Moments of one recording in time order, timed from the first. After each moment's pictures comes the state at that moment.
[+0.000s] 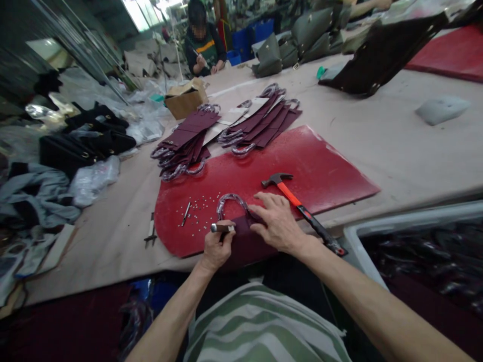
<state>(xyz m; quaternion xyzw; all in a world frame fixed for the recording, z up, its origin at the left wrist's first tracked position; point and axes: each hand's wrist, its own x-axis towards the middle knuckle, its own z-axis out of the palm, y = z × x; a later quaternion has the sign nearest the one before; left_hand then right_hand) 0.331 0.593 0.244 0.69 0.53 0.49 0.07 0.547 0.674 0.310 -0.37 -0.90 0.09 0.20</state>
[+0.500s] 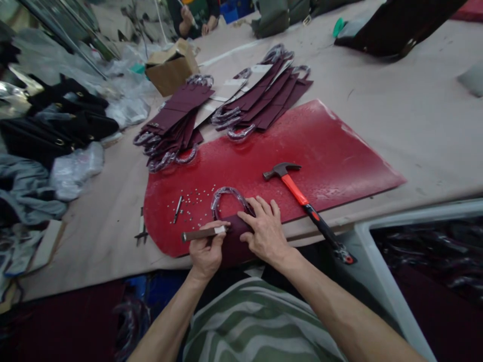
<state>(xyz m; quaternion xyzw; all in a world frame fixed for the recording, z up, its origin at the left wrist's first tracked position) 0.334 0.585 0.252 0.62 0.56 0.54 0.13 0.509 0.653 0.268 -0.45 -0.86 0.18 0.17</state>
